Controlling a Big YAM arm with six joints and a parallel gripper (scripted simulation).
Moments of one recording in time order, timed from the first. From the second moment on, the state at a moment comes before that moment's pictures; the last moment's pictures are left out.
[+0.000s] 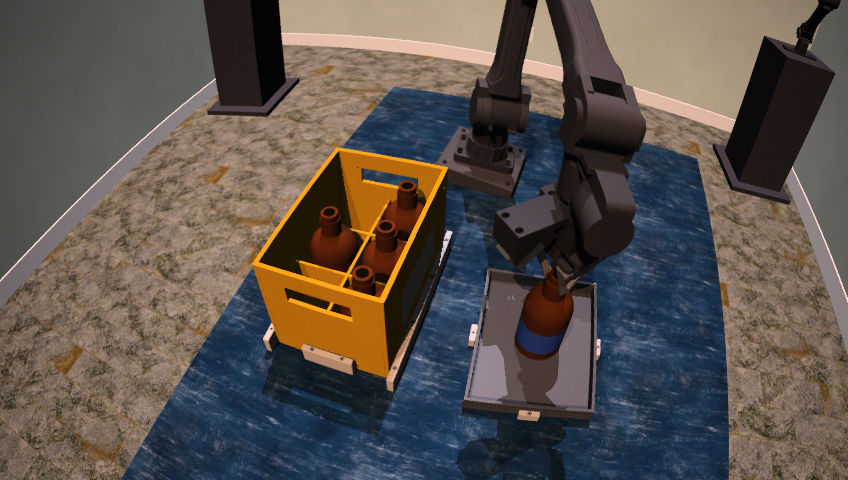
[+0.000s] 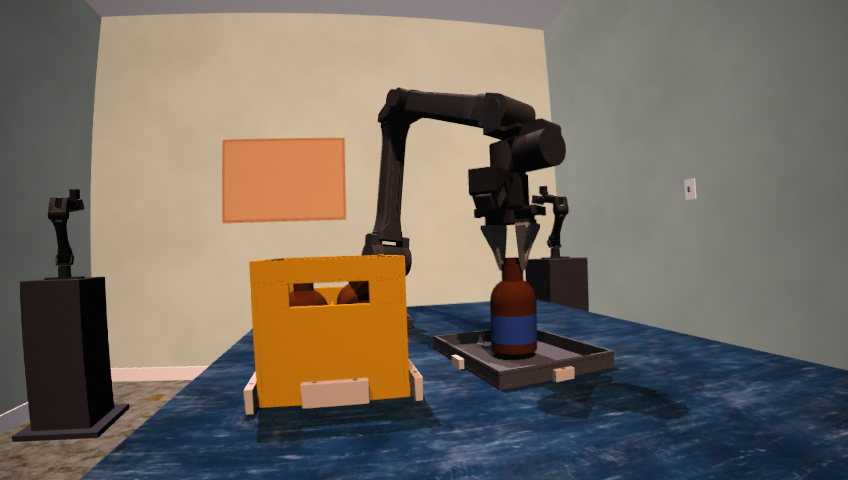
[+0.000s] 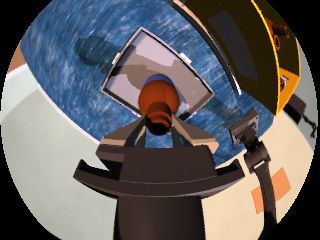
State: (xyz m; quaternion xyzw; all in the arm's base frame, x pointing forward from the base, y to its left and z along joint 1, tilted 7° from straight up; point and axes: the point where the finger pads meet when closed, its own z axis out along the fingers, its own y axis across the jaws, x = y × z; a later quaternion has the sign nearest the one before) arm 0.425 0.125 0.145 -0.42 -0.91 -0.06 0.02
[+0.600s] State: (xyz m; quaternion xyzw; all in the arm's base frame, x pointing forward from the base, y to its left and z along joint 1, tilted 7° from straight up) arm 0.426 0.125 0.143 -0.42 -0.91 -0.06 0.02
